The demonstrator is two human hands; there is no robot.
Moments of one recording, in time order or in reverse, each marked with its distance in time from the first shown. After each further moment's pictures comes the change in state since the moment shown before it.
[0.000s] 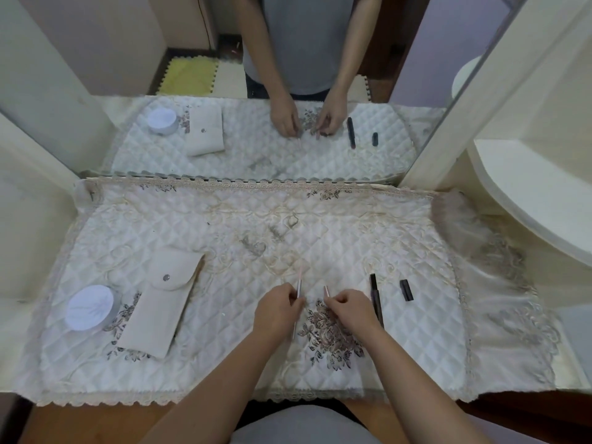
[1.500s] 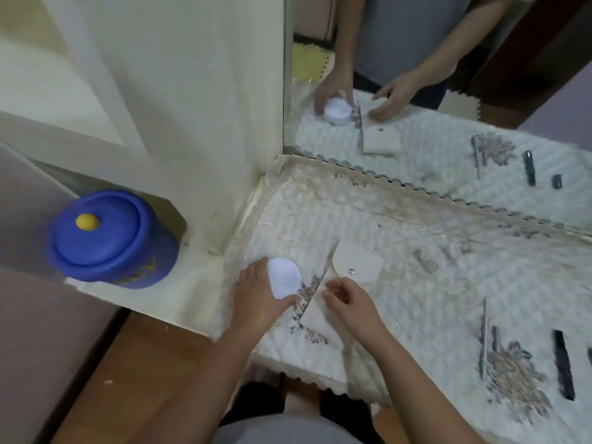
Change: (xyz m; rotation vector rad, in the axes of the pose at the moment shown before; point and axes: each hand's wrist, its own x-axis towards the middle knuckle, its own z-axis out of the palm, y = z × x) left_hand -0.030 -0.270 -0.197 -0.017 0.306 -0.227; right_hand -0.050 -0.174 0.252 0.052 -0.210 -0.325
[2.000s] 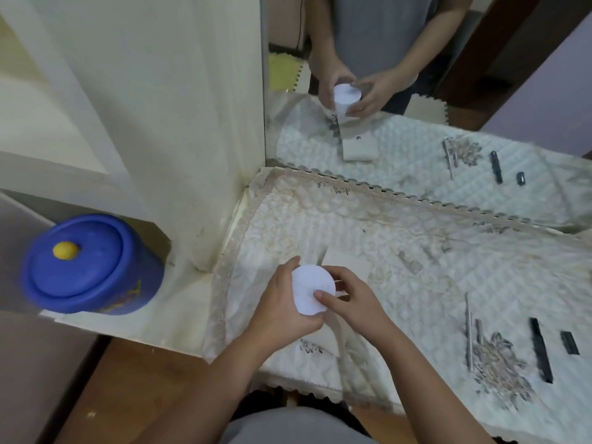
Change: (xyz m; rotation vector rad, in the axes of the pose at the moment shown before) left_hand -0.021 0.053 -0.033 -0.389 -0.301 0.192; right_hand -0.013 -0.041 -0.022 0.068 -0.045 -0.093
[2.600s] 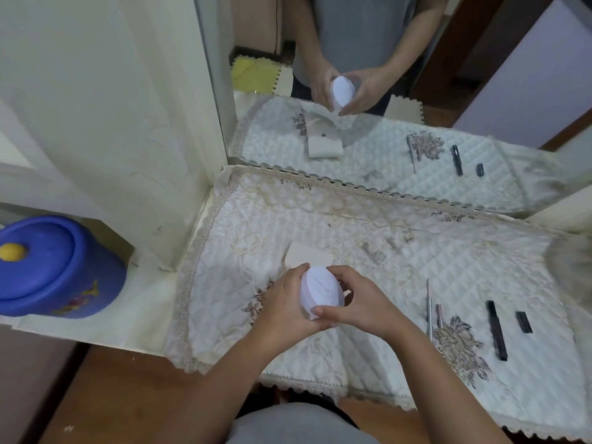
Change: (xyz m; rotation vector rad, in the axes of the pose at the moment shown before) left_hand -0.011 0.046 0.053 0.022 -0.081 0.061; right_hand -0.034 0.013 -0.070 -0.170 -0.085 0.044
